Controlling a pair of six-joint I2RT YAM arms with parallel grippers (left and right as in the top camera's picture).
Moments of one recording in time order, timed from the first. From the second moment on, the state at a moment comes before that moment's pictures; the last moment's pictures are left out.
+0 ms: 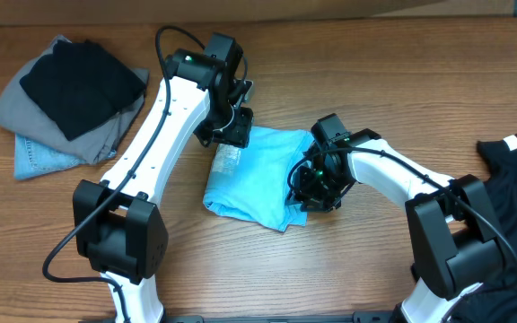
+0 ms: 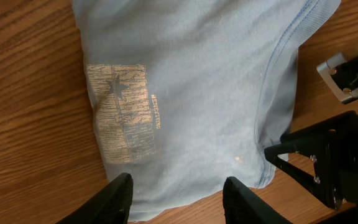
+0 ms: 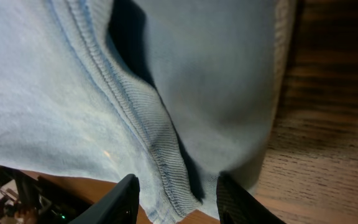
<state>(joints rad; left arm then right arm) -0.36 1.98 1.82 -1.31 0.20 -0.09 0.41 1.86 1.09 -0.78 -0.55 0.56</state>
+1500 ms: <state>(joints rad) -0.36 1.98 1.82 -1.31 0.20 -0.07 0.45 1.86 1.04 -0.71 -0.62 0.66</state>
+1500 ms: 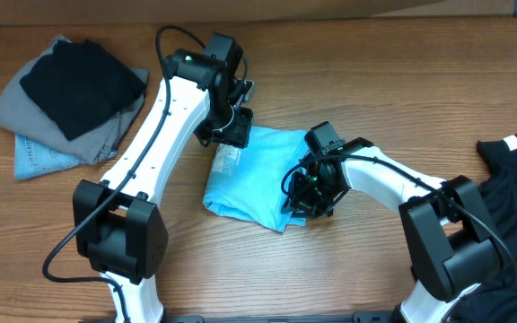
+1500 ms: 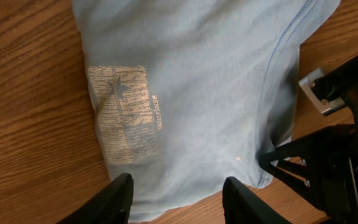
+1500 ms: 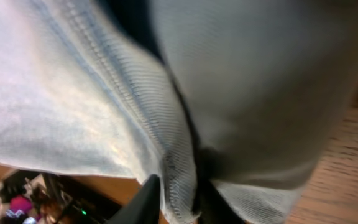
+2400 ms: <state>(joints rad) -0.36 1.98 1.82 -1.34 0.18 -0.07 0.32 1.78 1.16 -0.98 -0.40 0.52</state>
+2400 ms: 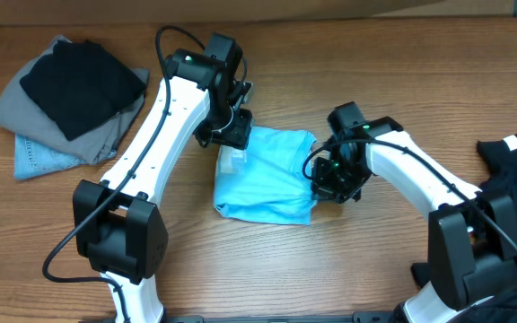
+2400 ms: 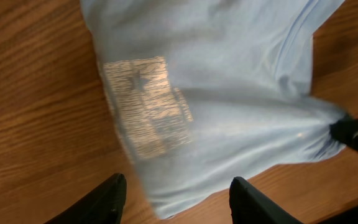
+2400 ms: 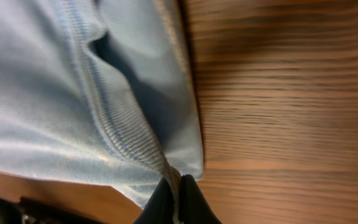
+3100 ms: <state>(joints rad) -0.39 1.98 1.70 -1.36 0.31 -0.02 0.26 1.78 1.16 -1.00 -0.23 0.59</state>
